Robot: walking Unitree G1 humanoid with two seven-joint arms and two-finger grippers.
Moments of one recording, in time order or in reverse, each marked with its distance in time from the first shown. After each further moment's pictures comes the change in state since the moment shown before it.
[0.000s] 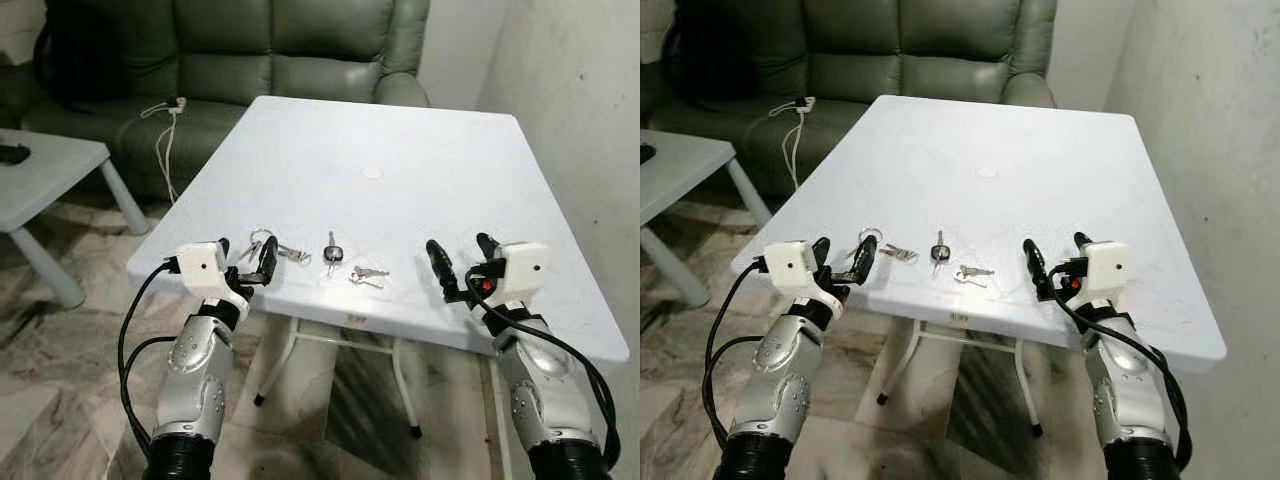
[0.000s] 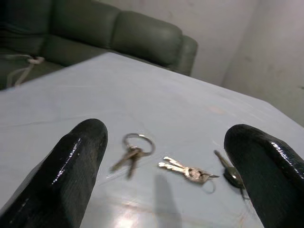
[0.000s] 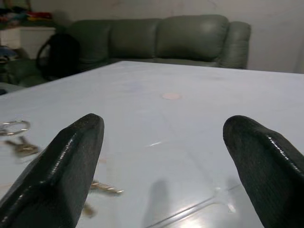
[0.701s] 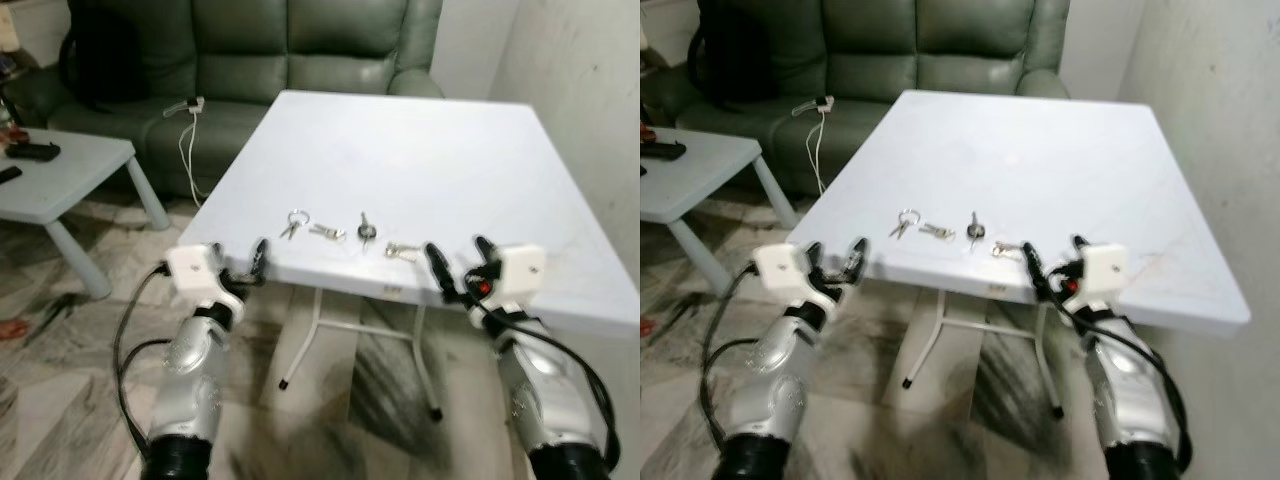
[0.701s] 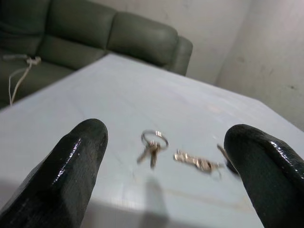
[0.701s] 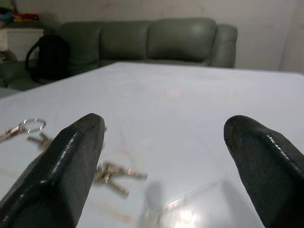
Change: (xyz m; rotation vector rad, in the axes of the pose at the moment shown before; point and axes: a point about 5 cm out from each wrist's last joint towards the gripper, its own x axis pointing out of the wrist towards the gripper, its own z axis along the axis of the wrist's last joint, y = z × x) left arm 0.003 -0.002 0.000 -0.012 0.012 -0.006; right arm -0.004 -0.010 0.000 -0.012 0.004 -0.042
